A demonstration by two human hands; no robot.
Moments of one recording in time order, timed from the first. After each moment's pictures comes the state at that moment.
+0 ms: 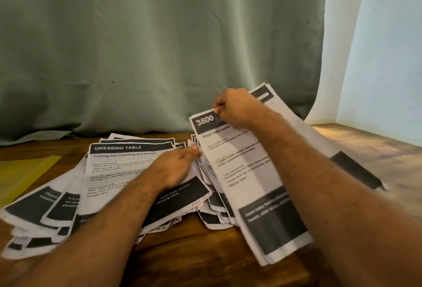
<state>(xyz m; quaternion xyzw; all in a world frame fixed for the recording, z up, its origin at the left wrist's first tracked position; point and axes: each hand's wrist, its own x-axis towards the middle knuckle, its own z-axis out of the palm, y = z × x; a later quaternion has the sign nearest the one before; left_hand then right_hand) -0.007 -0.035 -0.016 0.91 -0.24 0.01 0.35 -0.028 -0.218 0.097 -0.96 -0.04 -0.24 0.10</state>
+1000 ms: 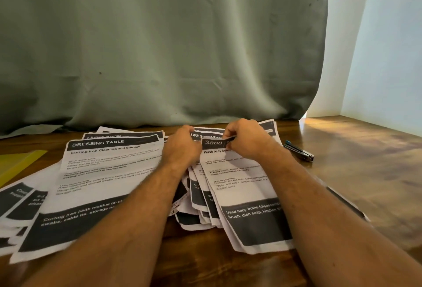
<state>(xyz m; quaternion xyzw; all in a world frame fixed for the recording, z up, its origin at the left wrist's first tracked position) 0.011 -0.110 -0.010 0.89 -0.08 0.14 0.42 -0.020 -0.269 0.014 -0.96 0.00 -0.18 0.20</state>
